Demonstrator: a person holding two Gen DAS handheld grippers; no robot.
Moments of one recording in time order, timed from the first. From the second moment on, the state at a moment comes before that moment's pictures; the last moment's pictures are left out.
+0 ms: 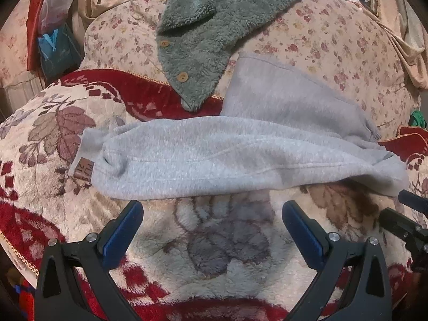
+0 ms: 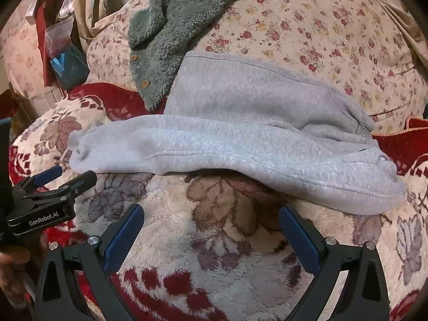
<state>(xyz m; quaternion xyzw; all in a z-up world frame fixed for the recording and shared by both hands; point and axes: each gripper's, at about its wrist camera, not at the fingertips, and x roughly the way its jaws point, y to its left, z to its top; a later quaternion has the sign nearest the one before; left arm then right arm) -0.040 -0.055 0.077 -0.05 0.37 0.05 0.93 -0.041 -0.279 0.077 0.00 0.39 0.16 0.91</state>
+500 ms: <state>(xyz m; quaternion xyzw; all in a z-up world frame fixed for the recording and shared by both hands) -0.041 0.004 0.057 -0.11 0.39 0.10 0.91 -0.031 -0.347 0.062 0.02 0.41 0.11 0.91</state>
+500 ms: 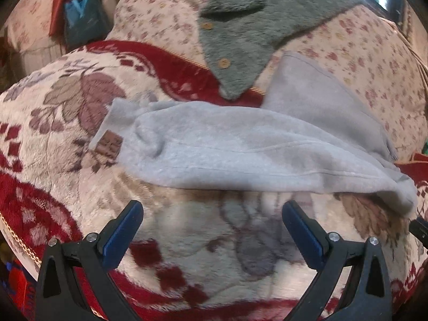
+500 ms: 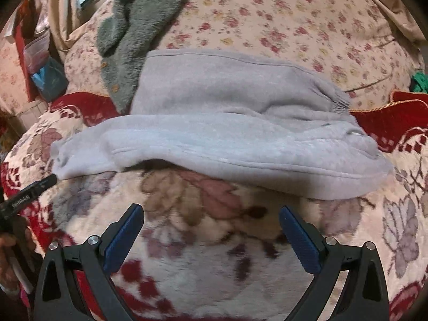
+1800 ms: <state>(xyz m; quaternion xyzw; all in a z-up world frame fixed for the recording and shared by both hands) 0.046 0.064 0.009 -0.25 0.41 0.13 0.86 0.044 -0.469 0.012 0.39 0.41 0.08 0.82</state>
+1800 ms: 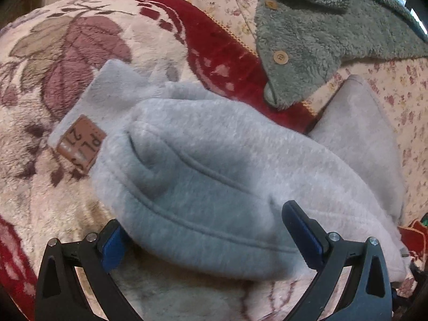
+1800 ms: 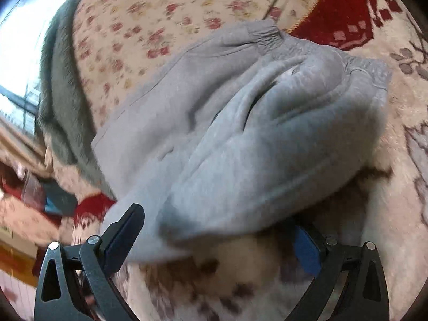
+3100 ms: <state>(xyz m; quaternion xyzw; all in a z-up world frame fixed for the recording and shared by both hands) -0.061 0.107 0.074 -0.23 0.39 0.08 0.89 -0.060 -0.463 0.087 0.28 0.40 0.18 0.85</state>
